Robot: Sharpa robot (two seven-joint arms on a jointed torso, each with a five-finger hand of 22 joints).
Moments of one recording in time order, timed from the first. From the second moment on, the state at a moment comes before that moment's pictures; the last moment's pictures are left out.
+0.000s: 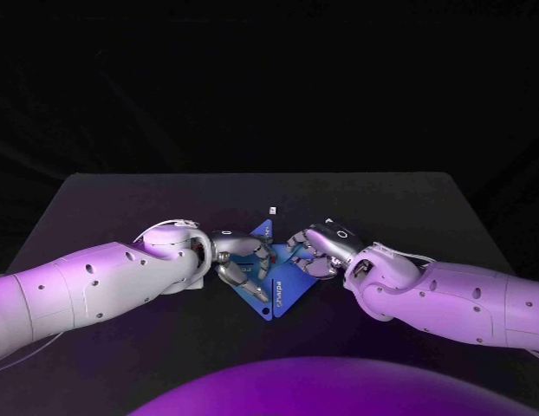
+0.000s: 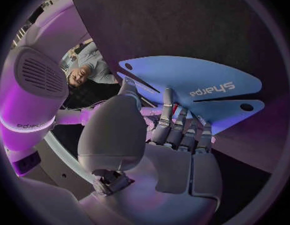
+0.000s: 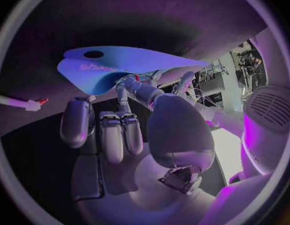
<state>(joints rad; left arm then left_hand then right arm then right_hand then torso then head) 1.05 -0.62 -0.14 1.32 -1.48 0.03 0.25 1.23 -0.13 -0.14 0.30 0.05 0.81 0.19 0.52 0.75 0.53 0.16 0.05 0.05 0.19 0.16 0.03 0.04 0.17 0.09 0.29 0.03 0.03 0.91 -0.73 -0.15 1.45 -1.63 -0.63 -0.05 1.12 -0.12 0.67 -0.16 0.05 0.98 0.12 0.15 0.51 1.47 0.04 1.57 1.31 1.47 -0.05 1.57 1.31 0.08 1.37 0.05 1.27 1.22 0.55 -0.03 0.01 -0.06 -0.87</state>
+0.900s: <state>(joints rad) 1.05 -0.62 -0.14 1.32 -1.47 0.03 0.24 1.23 -0.13 -0.14 0.30 0.05 0.81 0.19 0.52 0.75 0.52 0.17 0.05 0.05 0.19 0.16 0.03 0.04 0.17 0.09 0.29 0.03 0.03 0.92 -0.70 -0.15 1.42 -1.57 -0.51 -0.08 1.10 -0.09 0.70 -0.11 0.05 0.96 0.13 0.12 0.46 1.47 0.05 1.57 1.31 1.47 -0.04 1.57 1.31 0.08 1.37 0.07 1.26 1.22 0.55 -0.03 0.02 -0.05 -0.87</state>
